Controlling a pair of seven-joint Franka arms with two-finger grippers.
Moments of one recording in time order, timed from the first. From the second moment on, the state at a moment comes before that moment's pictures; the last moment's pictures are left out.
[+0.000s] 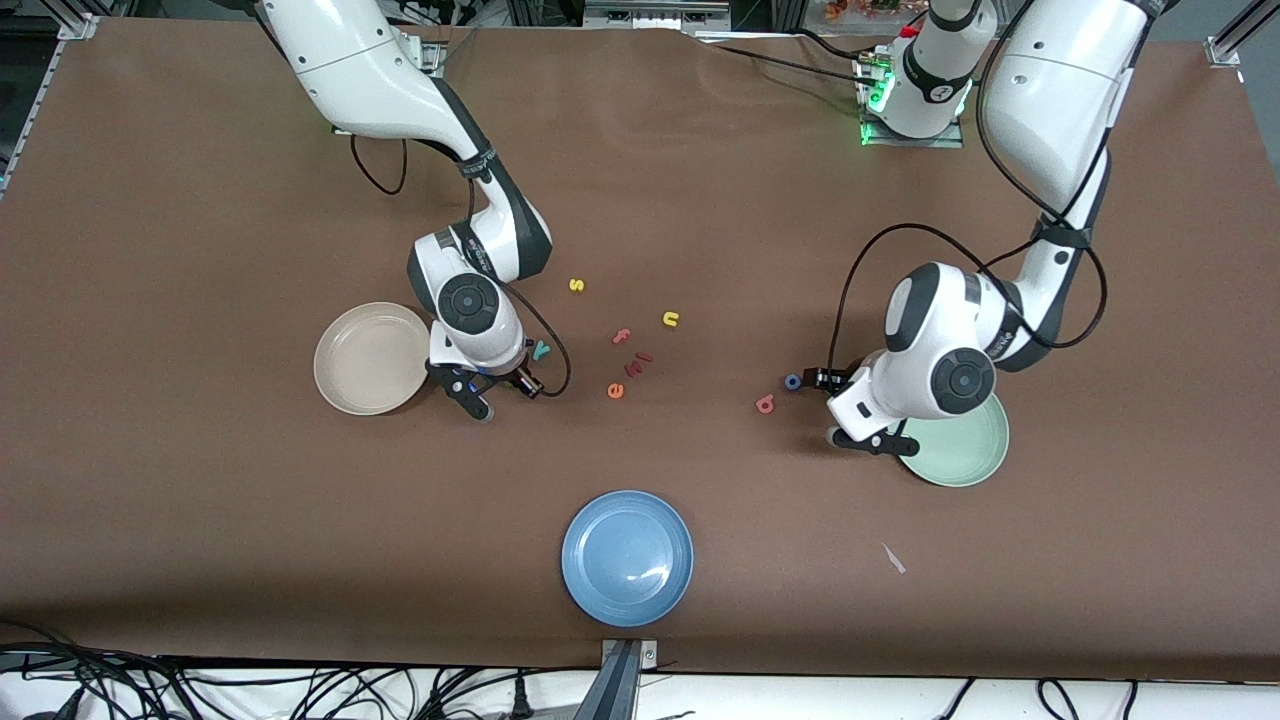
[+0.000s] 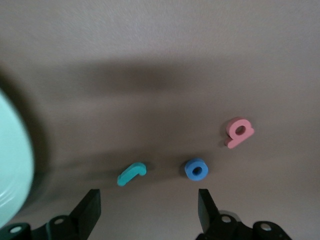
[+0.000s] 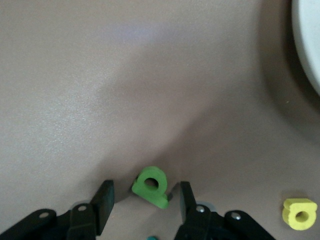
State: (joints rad) left arm -0.18 0.65 -0.13 -1.68 -0.12 2.10 -0.11; right arm 0.60 0.69 -0.10 -1.74 0.04 2.38 1.25
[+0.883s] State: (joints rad) left arm -0.17 0.70 -0.12 -1.72 -0.06 2.20 -0.05; right arm 0.60 0.69 -0.10 -1.73 0.04 2.39 1.25
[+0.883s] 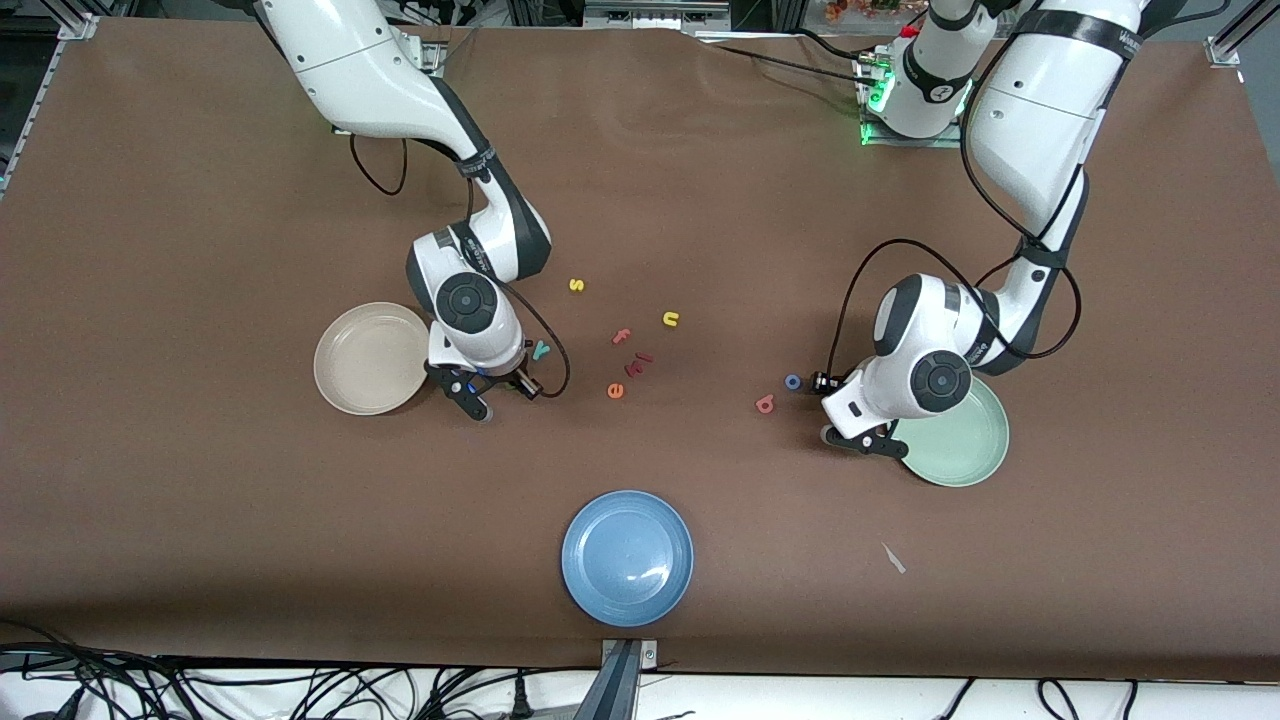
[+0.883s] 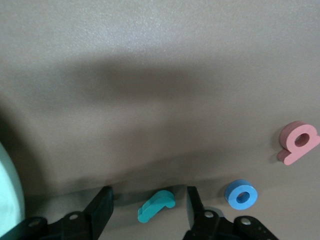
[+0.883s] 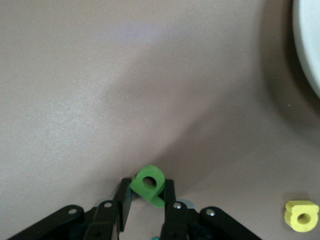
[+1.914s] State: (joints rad) left arm -0.17 0.69 -0.12 -1.73 -0.05 2.11 -0.05; right arm 0.54 0.45 -0.36 -2.03 0.12 2.26 0.53
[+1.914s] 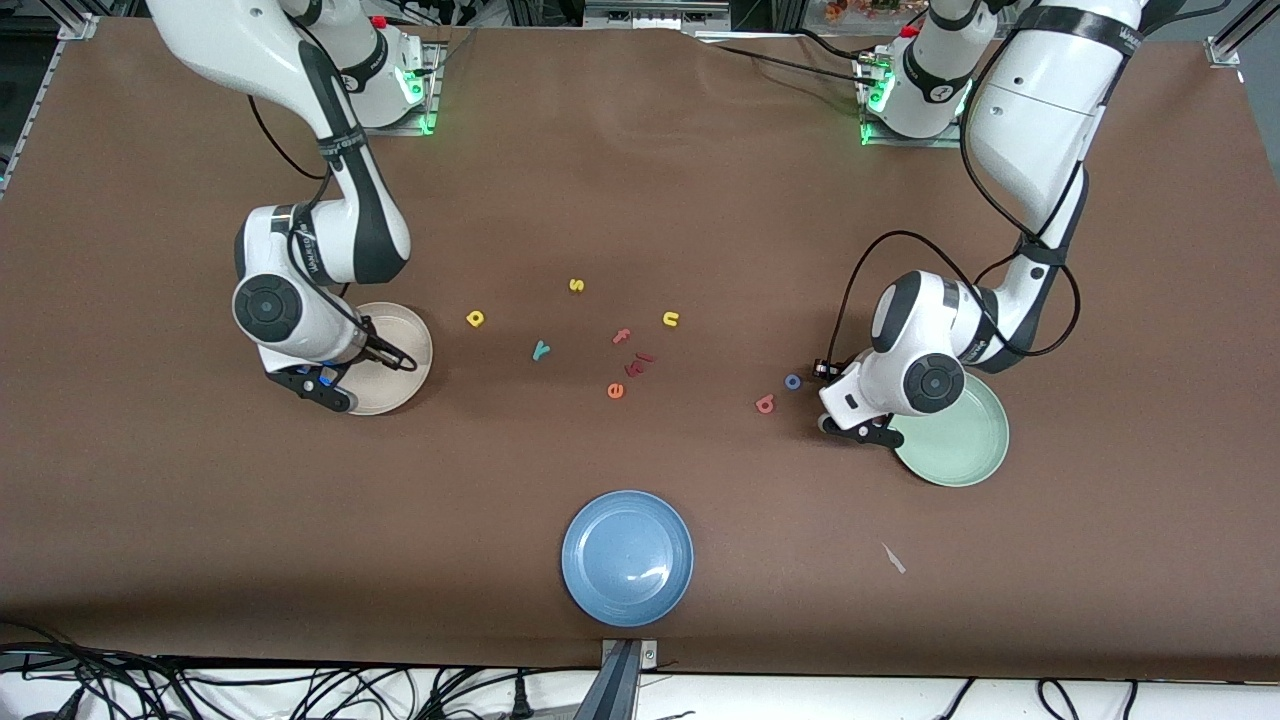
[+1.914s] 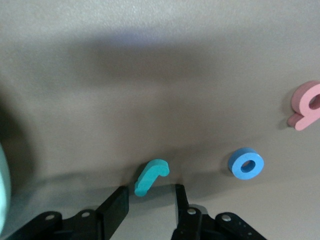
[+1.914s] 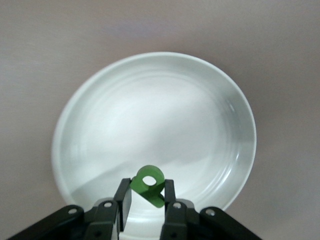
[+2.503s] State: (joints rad) left arm -0.18 0.69 -0.12 -1.73 -0.05 2.20 -0.05; right arm 0.54 0.40 -0.34 -2.10 0.12 2.30 0.51
